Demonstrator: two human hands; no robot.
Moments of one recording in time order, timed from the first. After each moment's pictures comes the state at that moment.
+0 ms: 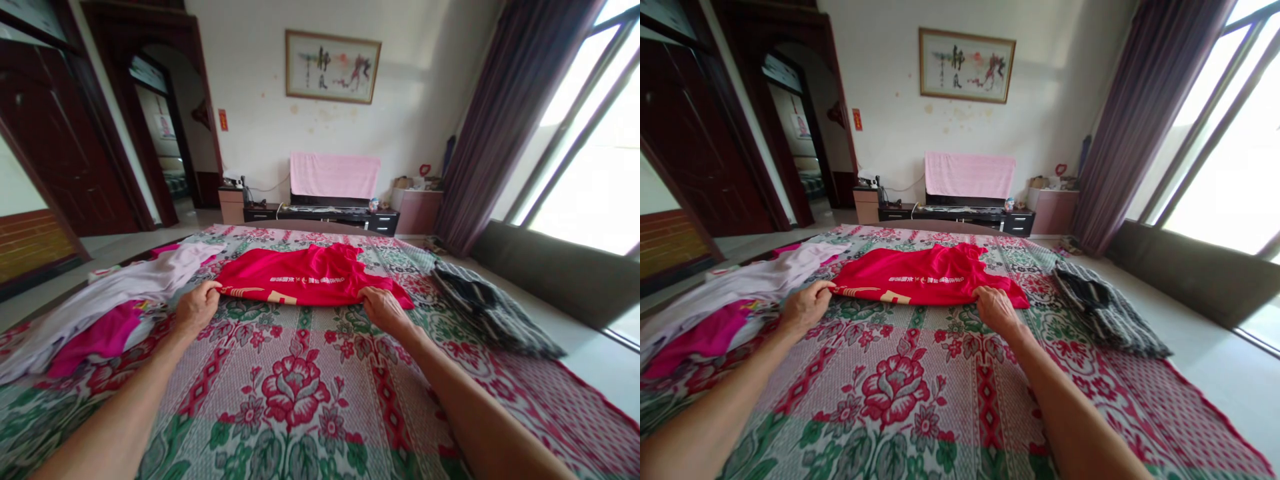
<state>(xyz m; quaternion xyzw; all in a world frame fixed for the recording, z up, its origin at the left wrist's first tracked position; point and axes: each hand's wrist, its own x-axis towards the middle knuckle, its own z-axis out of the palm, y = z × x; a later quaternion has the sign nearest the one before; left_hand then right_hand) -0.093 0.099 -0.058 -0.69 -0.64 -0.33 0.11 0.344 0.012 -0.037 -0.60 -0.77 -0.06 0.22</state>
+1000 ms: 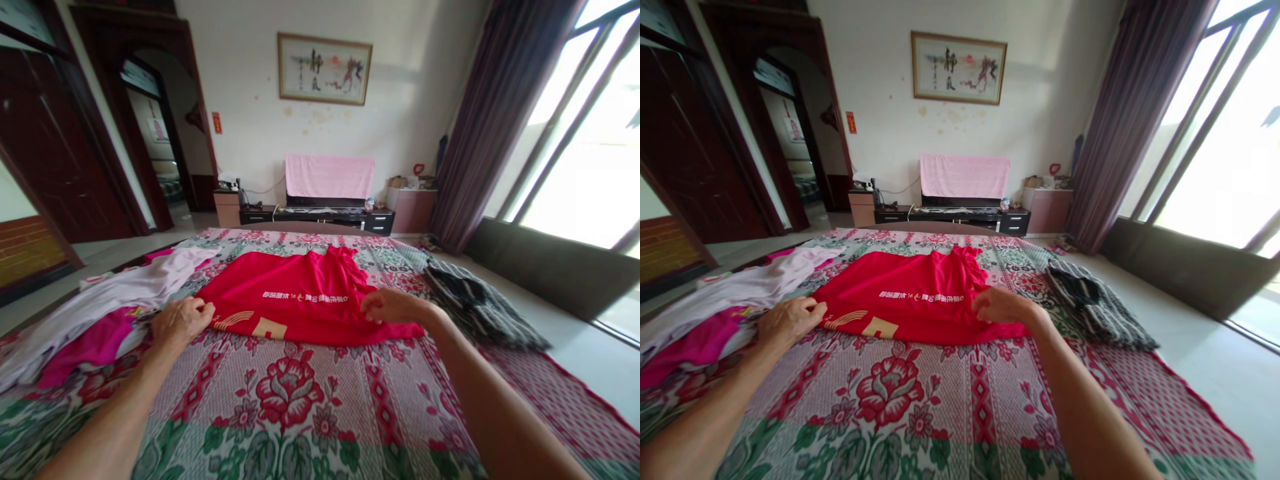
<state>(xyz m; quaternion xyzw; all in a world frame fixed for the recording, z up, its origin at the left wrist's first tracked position) -0.093 0.068 -0.042 -0.68 -0.70 -0.16 0.14 0.359 -0.010 0.021 -0.61 -0.76 0.21 0.09</state>
